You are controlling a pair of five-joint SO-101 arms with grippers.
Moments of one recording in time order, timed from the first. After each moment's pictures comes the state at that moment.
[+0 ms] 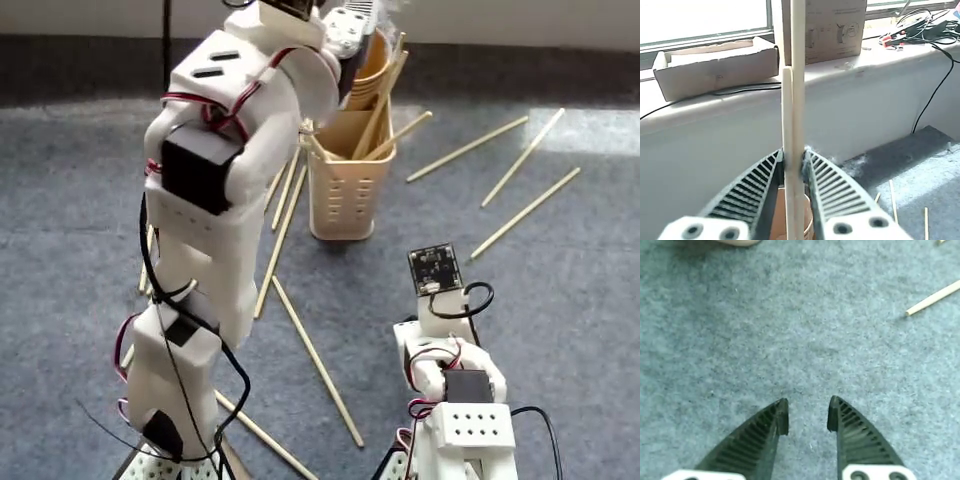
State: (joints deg) left arm 22.6 23.1 -88.3 77.4 2.2; right arm -4.8 -74.2 90.3 44.6 12.5
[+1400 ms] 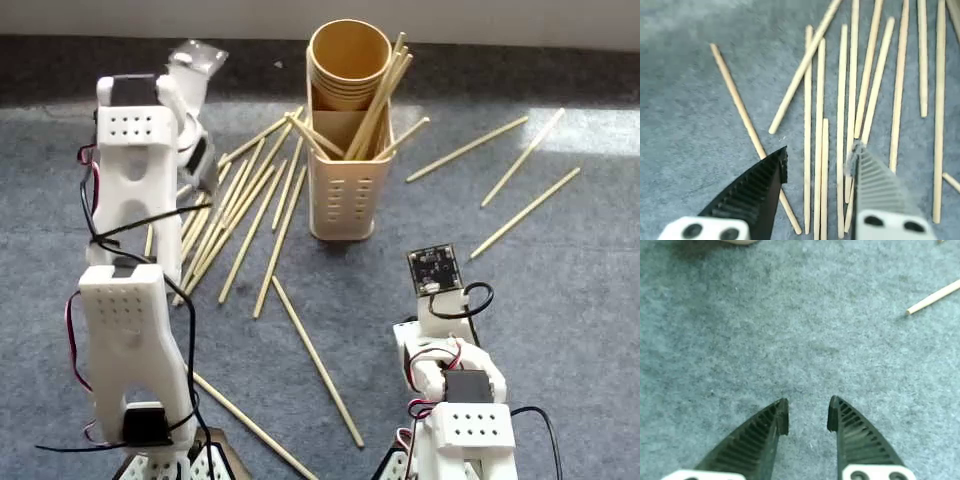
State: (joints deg) left arm -9.2 39.7 -51.2 98.9 -18.1; right arm -4.8 -74.2 90.5 44.6 12.5
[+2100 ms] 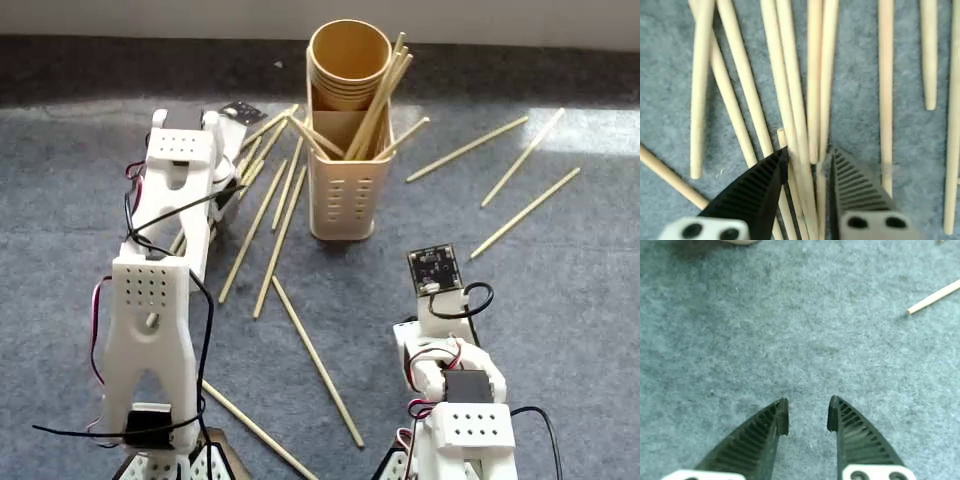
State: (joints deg) left arm -3.7 59.0 -50.4 96.2 -21.9; right arm -4.8 -74.2 90.5 44.6 12.5
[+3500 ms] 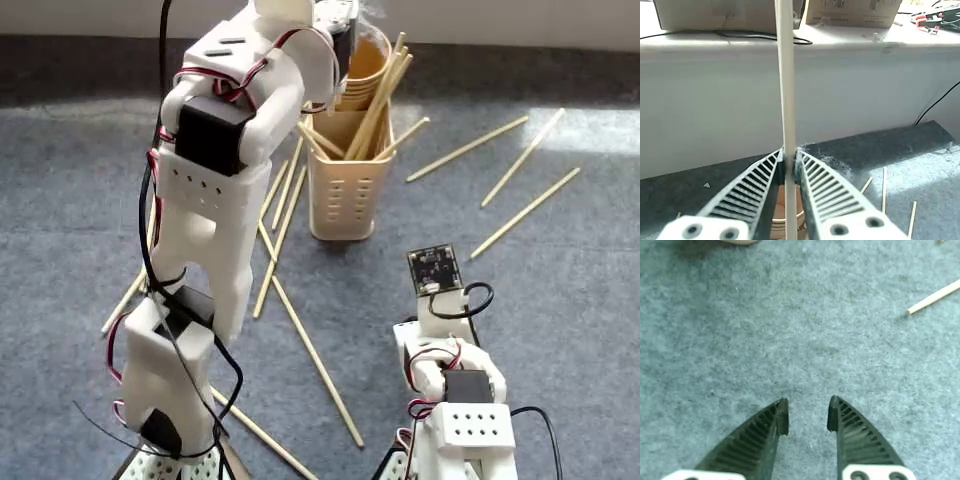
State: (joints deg) left arm 19.5 23.0 -76.1 73.3 13.6; right arm -4.8 -74.2 90.5 44.6 12.5
